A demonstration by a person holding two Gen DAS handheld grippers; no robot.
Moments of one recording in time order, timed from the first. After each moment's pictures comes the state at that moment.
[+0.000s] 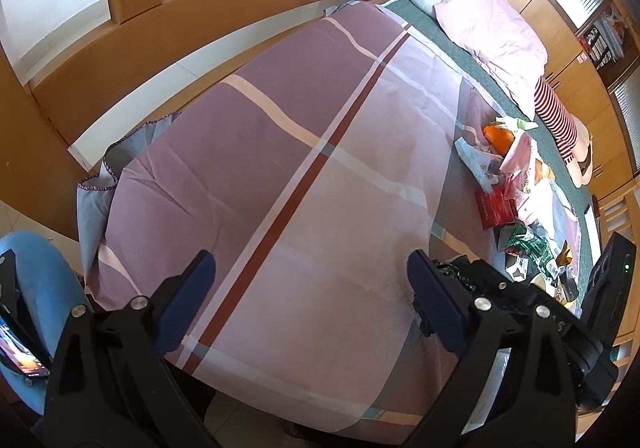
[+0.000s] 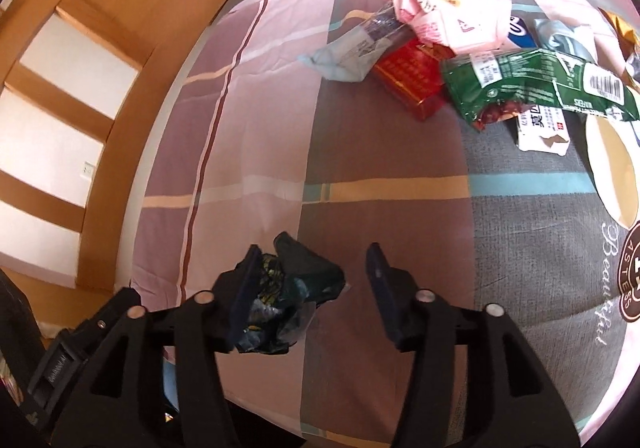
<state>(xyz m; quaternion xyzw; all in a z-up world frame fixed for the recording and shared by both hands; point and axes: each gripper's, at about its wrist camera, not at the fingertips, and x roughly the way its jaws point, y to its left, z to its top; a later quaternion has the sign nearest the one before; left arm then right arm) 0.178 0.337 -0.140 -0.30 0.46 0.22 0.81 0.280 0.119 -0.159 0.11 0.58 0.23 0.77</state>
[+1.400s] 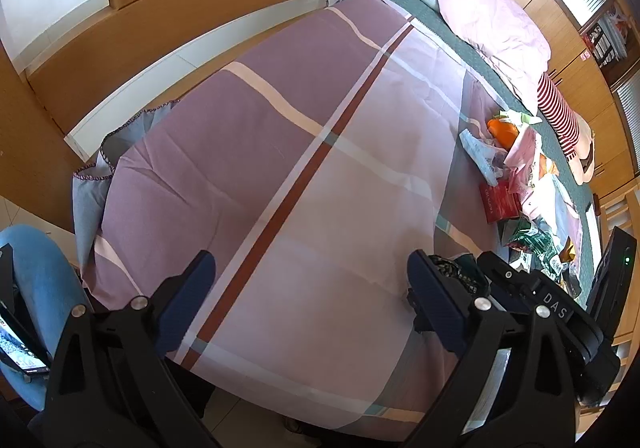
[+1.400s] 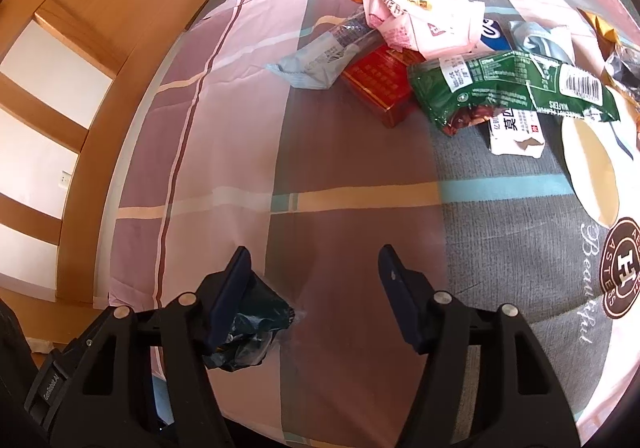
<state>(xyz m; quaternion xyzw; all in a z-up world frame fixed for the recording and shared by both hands) 0.177 0.333 -0.149 -0.30 0.47 0.21 0.80 0.285 0.119 -0.164 0.09 0.58 0.19 0.79</state>
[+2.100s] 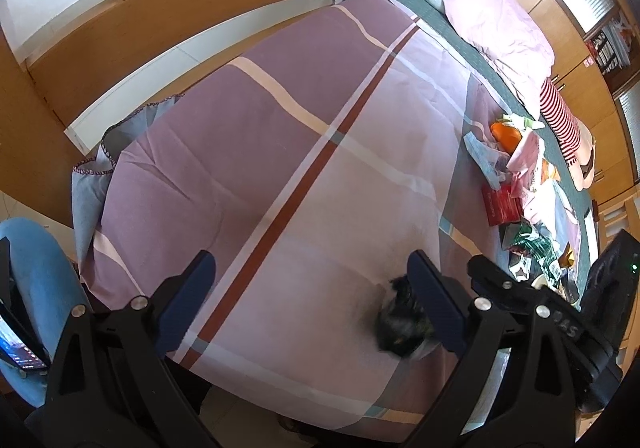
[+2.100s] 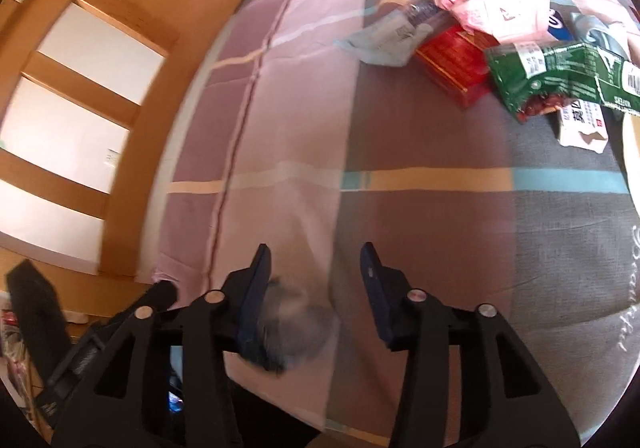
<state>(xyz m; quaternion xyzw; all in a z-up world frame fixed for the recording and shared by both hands) 0.176 0.342 -0.151 -0.32 0.47 0.22 0.79 0.276 0.133 -0.159 0.13 0.58 0.29 0.75</state>
